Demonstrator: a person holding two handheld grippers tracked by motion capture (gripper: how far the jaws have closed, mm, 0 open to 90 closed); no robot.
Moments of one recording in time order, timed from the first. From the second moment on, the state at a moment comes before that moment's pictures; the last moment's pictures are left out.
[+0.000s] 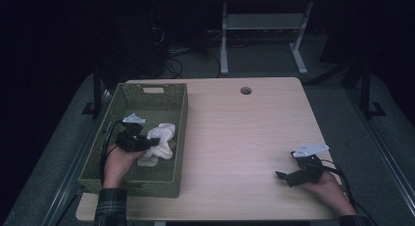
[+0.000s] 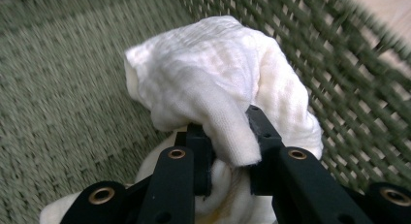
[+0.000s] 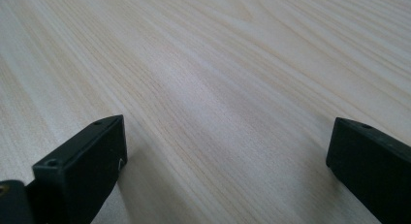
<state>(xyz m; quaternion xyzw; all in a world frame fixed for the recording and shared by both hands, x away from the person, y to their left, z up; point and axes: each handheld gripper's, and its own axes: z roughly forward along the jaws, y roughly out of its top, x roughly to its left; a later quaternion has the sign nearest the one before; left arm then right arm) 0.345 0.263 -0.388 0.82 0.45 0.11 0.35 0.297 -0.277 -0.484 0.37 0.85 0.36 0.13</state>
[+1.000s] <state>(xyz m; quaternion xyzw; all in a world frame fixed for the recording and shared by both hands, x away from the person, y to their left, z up) 0.330 0.267 -0.320 0.75 0.39 0.14 0.51 0.297 -0.277 -0.484 0.37 0.85 0.36 0.13</state>
